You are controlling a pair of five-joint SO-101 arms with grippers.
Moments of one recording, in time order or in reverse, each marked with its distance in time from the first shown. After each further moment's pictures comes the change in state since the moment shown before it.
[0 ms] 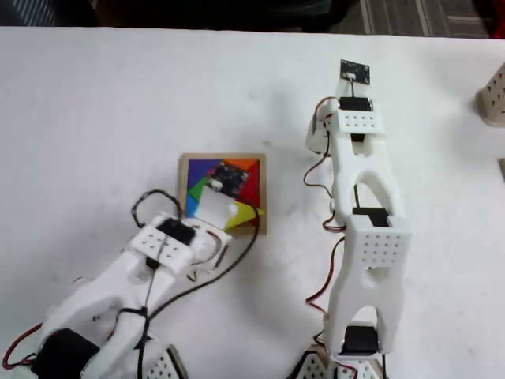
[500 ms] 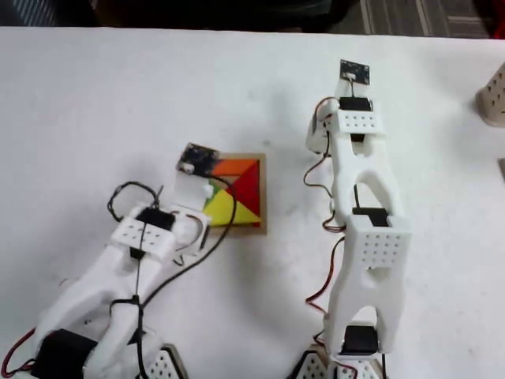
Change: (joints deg) left arm -9.0 0.2 -1.7 -2.1 0.0; right arm 0.0 0.0 0.0 0.0 0.0
